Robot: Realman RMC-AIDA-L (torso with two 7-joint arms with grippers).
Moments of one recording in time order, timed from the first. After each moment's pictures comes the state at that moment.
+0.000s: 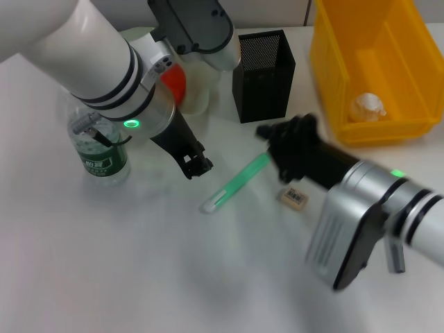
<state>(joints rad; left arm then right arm) -0.73 -2.08 1.69 1.36 2.58 1.44 -2.57 0.08 2.09 -2.04 -1.10 -0.63 -0.34 -0.30</state>
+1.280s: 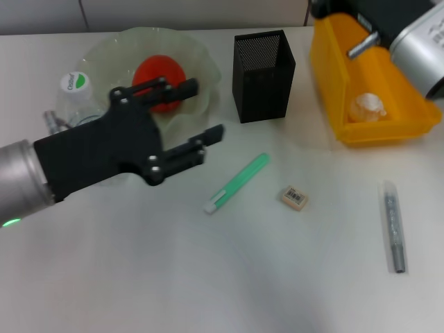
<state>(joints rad) -0.02 -2.07 1.49 1.24 1.24 1.27 -1.13 0.09 2.05 -1.91 -1.49 -0.37 -0.27 0.24</state>
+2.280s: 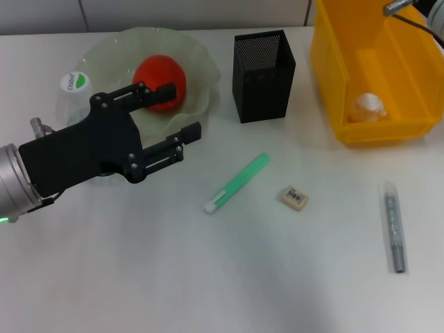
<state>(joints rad) -0.11 -2.07 1.37 1.02 1.22 1.37 -1.09 0.14 1.94 -1.90 -1.56 -0.25 -0.12 0.47</state>
